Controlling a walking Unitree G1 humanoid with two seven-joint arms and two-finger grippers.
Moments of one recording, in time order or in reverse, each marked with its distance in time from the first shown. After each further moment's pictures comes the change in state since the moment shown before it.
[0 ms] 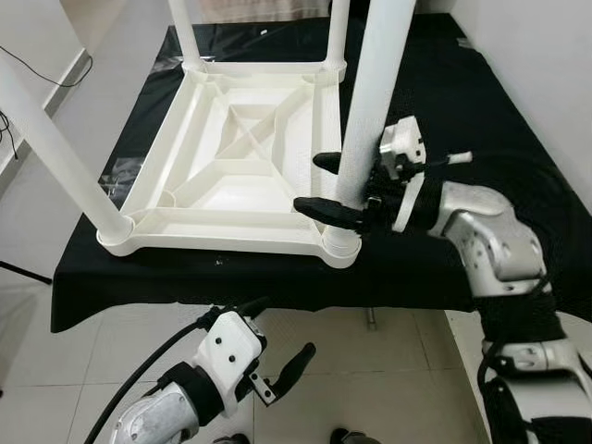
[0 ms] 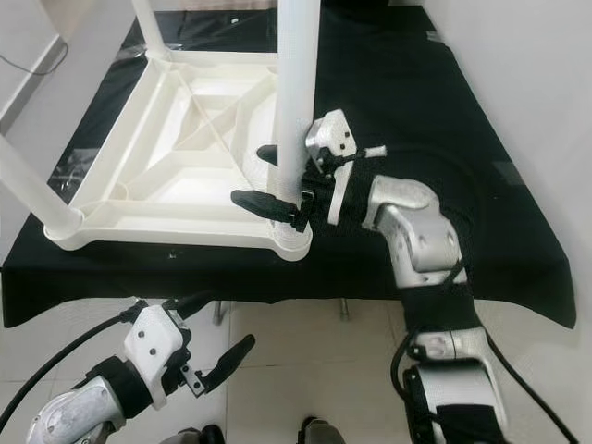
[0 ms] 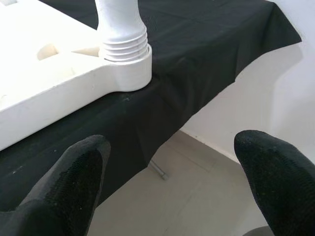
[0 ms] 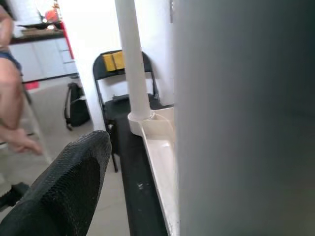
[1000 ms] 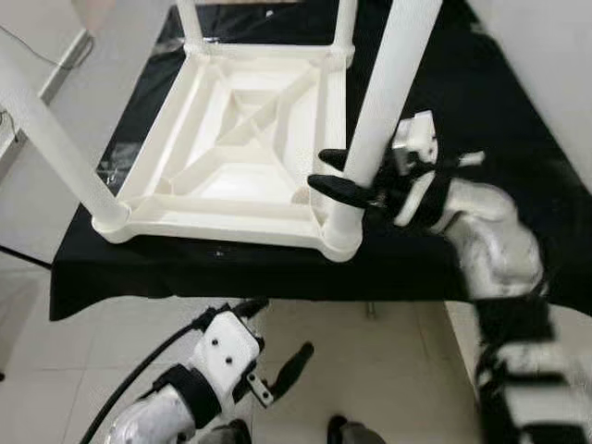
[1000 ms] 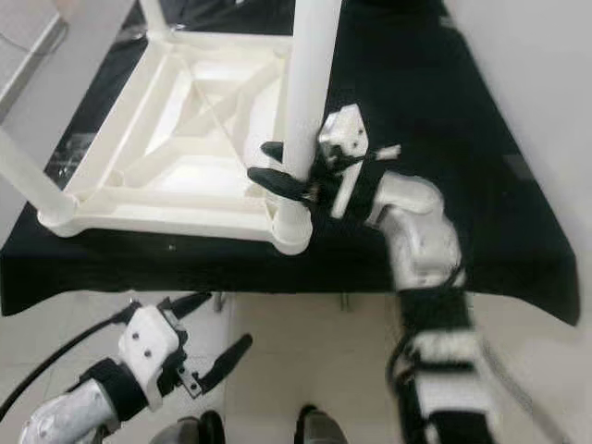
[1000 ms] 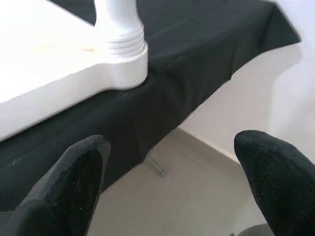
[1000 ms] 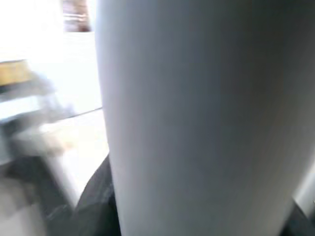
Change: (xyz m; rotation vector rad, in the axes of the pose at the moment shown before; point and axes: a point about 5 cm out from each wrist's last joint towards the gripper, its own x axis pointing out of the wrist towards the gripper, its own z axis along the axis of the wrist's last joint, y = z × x) left arm 0.001 0.001 0.003 0.002 0.000 0.001; right arm 0.004 0.025 -0.028 -0.051 -0.015 -0.614
